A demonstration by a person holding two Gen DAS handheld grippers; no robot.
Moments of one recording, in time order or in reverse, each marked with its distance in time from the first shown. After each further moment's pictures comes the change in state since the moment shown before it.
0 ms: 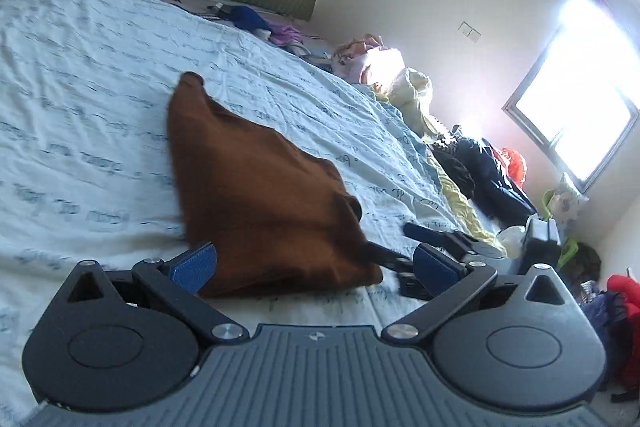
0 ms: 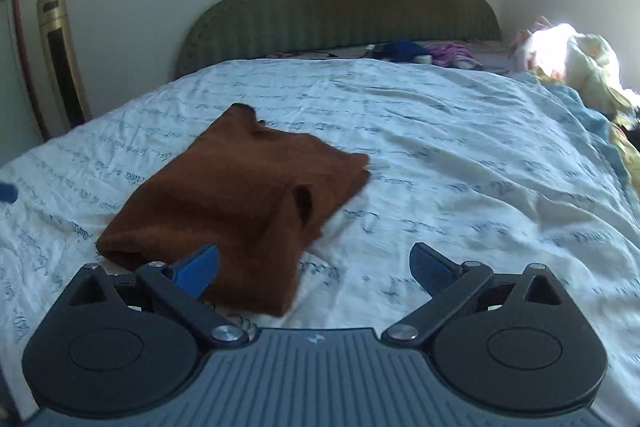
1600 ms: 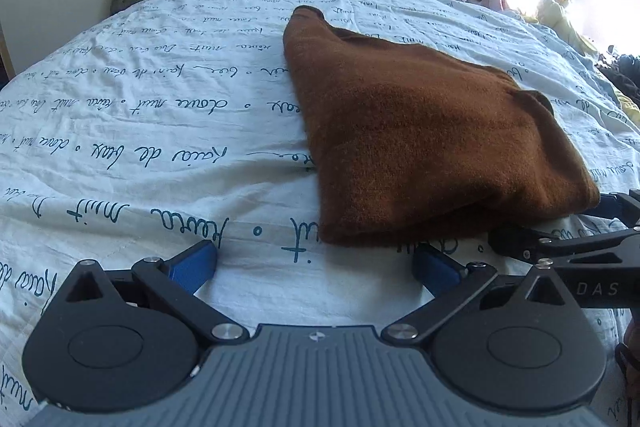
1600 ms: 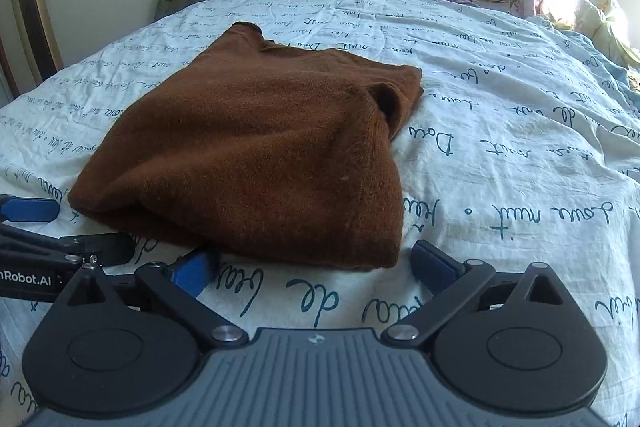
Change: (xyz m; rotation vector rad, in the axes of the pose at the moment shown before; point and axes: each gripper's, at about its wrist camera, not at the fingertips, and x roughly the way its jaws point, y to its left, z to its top) left arm 0.070 0.017 -0.058 0.175 0.061 0.606; right arm 0.031 0.043 -0.032 0.125 0.168 -0.030
